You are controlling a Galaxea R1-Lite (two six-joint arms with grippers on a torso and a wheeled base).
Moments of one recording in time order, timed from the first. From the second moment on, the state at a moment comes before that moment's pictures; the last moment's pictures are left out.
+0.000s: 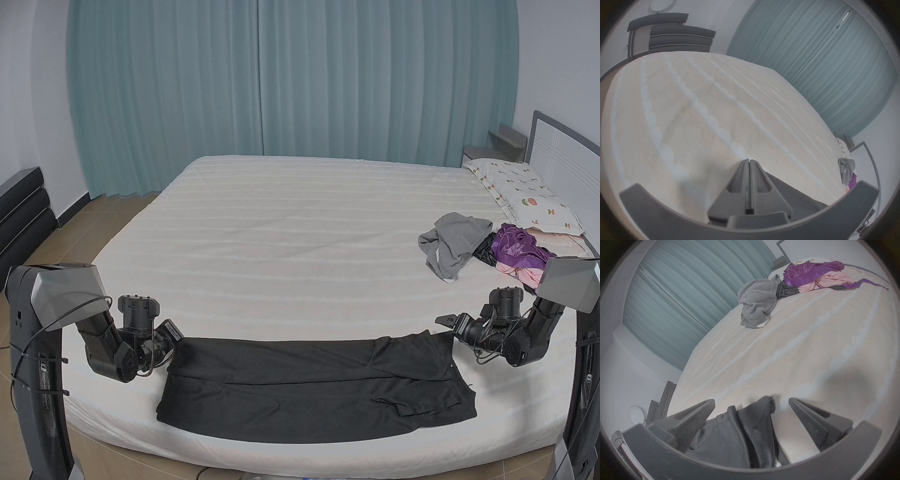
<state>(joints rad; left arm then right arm) -0.05 2.40 -0.77 -0.96 0.08 -0.76 -0.01 2.41 -0.77 -1.00 0.23 0.61</state>
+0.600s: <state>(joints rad) -0.05 2.41 -0.76 -0.99 0.12 -0.81 -0.01 2.50 -0.88 -1.01 0.22 0.63</state>
